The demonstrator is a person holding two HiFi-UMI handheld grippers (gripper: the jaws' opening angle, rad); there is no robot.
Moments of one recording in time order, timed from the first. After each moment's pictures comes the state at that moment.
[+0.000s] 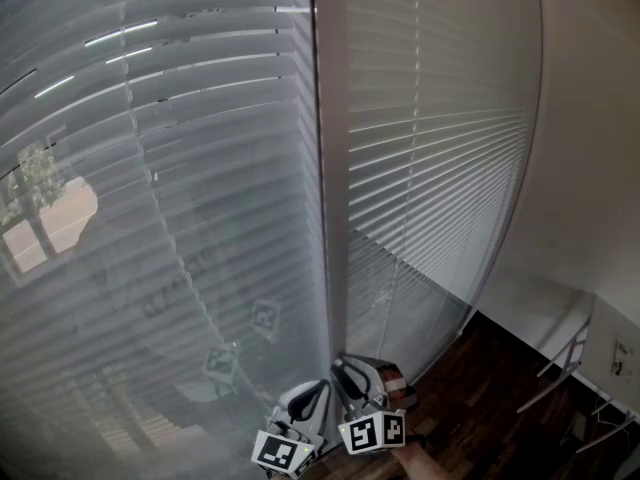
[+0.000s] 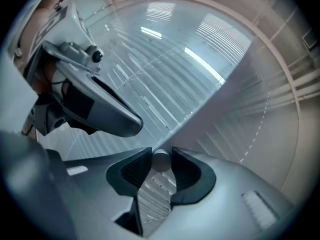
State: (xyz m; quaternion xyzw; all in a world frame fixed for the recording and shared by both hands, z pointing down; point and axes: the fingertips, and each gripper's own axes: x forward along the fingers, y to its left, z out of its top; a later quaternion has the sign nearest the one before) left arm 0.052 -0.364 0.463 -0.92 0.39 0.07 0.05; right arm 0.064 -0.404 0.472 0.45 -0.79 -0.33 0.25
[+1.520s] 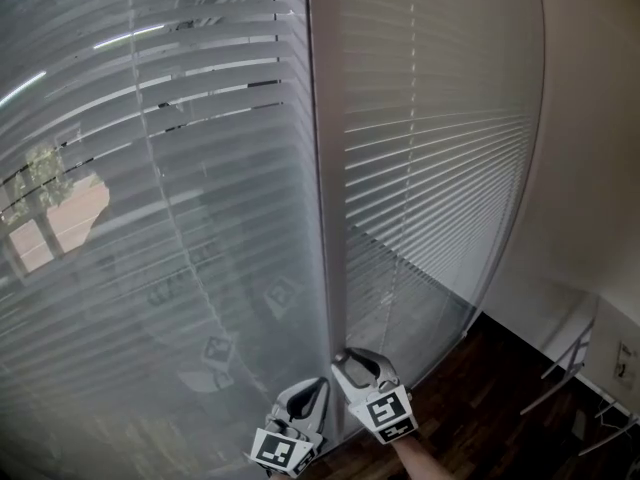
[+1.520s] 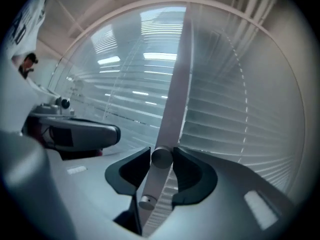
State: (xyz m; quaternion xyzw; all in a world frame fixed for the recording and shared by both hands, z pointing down) left arm 0.049 -0.357 0.457 -0.91 0.41 0.07 0.05; right arm 0.074 -0.411 0.473 0.43 -0.89 -0.08 0.10
